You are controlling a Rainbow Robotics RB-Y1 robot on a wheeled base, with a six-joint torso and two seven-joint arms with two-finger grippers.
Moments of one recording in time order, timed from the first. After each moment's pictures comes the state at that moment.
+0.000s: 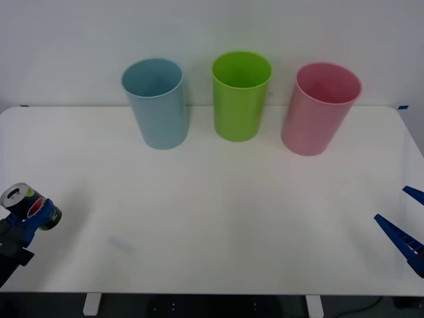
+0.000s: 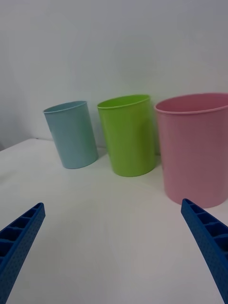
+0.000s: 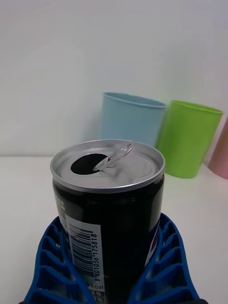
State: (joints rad) right arm 0.35 -0.40 -0.52 -1.66 0.96 -1.22 0.00; left arm 0.32 0.29 0.47 -1.57 -0.89 -0.98 -0.13
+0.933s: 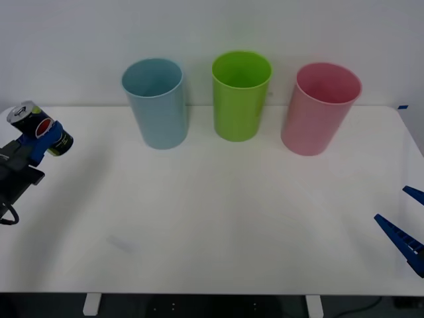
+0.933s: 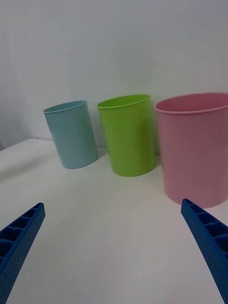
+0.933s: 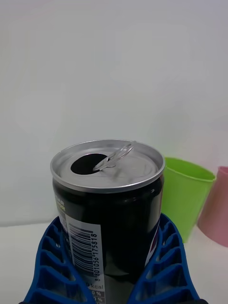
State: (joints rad) right arm 0.35 -0.40 -0.52 -1.66 0.96 -1.22 0.00; left arm 0.03 0.34 0.45 -1.69 -1.12 -0.82 0.26
